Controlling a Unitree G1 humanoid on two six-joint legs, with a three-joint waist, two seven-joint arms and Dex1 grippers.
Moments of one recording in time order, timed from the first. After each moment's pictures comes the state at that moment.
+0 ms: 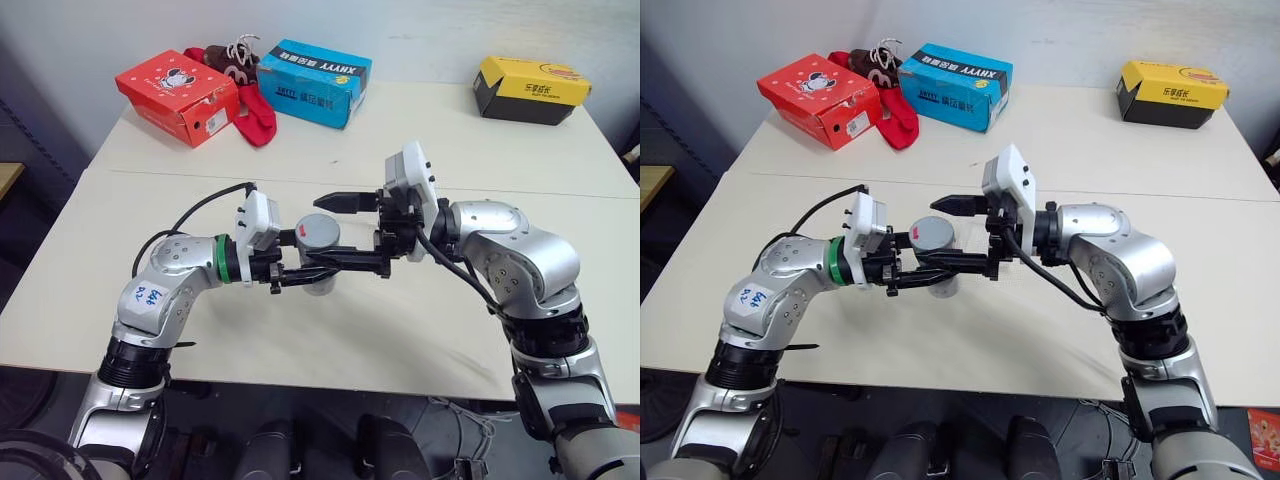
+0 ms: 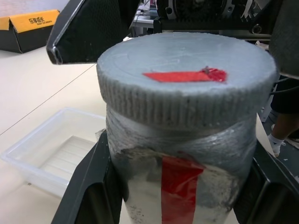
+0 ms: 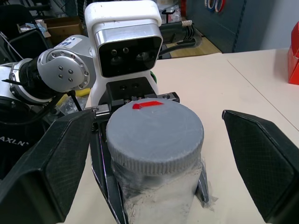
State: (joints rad) left arm -0.55 0.51 -0.08 -0.18 -0.49 0.50 -0.97; right arm -0.76 -0.48 0.12 -0.23 0.62 0.72 0.99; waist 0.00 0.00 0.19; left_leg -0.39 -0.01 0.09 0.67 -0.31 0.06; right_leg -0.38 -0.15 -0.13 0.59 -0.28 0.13
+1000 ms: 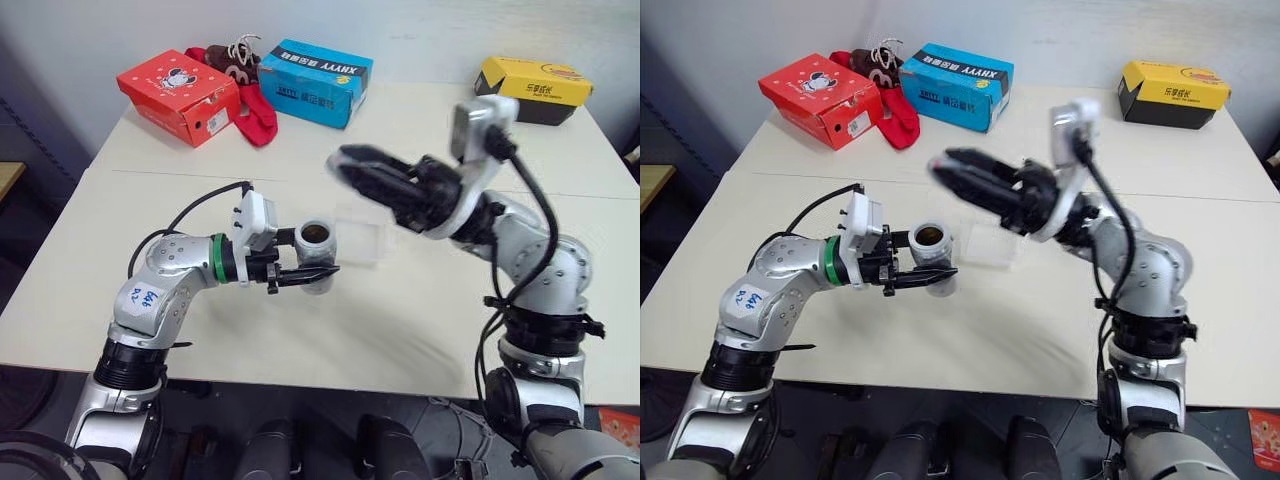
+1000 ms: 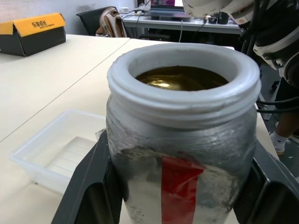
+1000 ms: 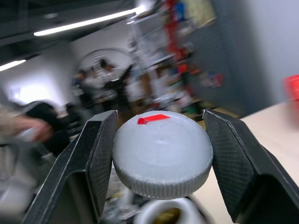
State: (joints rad) left arm -0.54 0.53 -0.05 -0.19 -0.49 0.47 -0.99; right arm -0.68 -0.41 -0.24 -0.19 0.96 0.80 0.76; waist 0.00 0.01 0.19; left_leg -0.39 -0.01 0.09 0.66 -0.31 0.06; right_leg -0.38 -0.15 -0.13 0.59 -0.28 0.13
